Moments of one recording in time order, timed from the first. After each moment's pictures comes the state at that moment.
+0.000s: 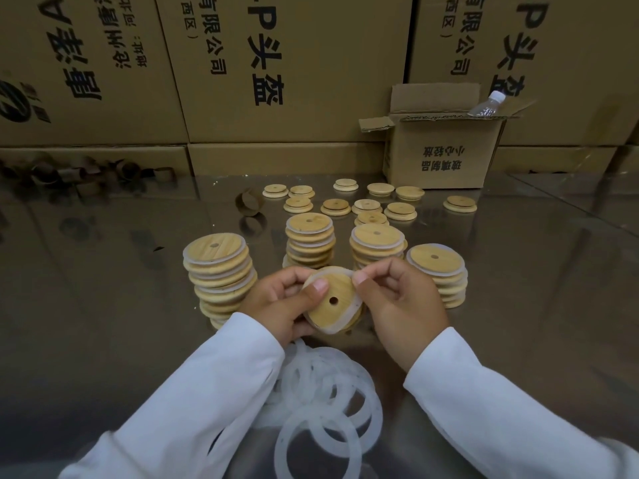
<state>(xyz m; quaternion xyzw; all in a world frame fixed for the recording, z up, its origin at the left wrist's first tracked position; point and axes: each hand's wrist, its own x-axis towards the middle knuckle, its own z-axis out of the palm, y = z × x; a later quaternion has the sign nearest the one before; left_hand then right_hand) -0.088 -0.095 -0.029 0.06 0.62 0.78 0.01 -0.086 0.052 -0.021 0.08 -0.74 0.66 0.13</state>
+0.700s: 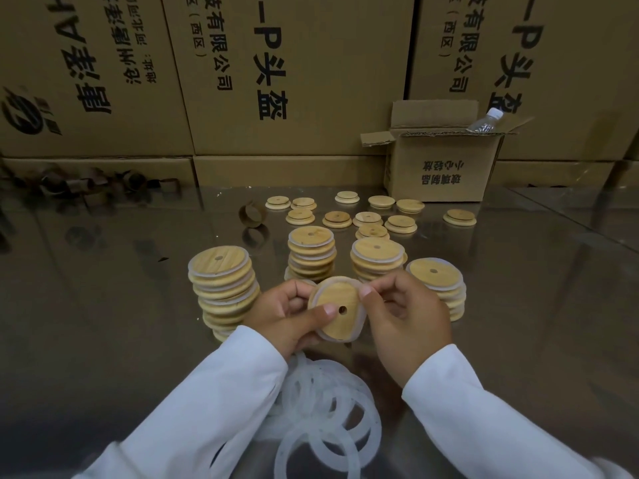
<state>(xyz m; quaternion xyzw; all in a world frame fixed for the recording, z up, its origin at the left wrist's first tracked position) -0.085 -0.090 -0.024 0.04 0.66 0.75 -0.01 -0.083 0.055 -0.023 0.07 -0.79 0.57 0.21</state>
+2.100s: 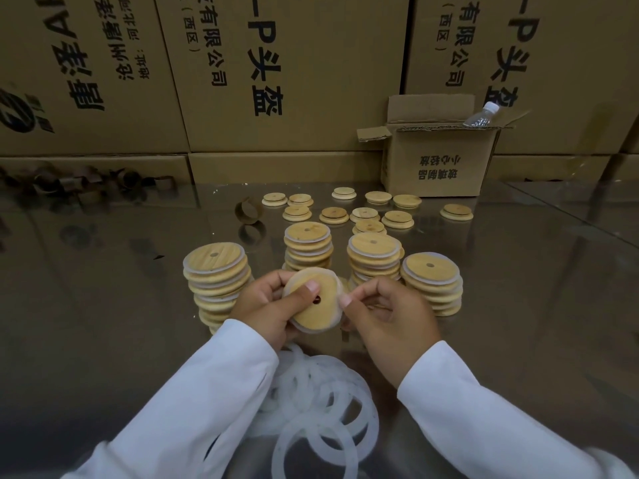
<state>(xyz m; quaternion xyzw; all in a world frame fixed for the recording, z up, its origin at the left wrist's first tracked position) -0.090 -0.095 -0.022 0.01 0.61 0.79 -0.04 -0.078 0.052 -0.022 0.08 -0.80 0.58 0.12</state>
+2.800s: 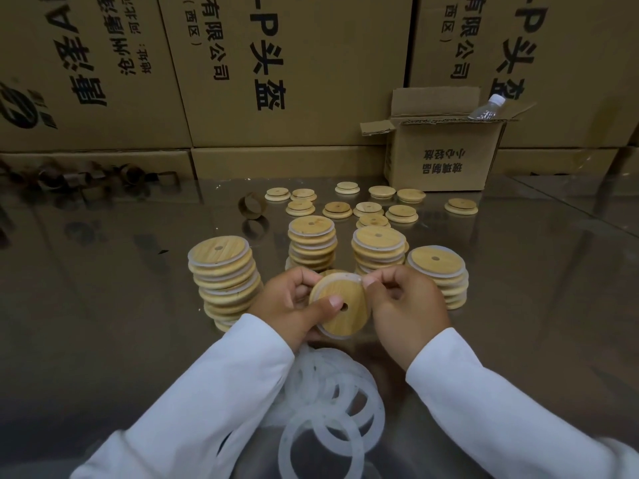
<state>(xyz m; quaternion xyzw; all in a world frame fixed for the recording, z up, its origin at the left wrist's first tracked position) -0.084 -0.089 -0.026 0.07 0.70 0.71 -0.04 -0.086 0.054 -0.019 0.03 -0.81 0.57 0.15</state>
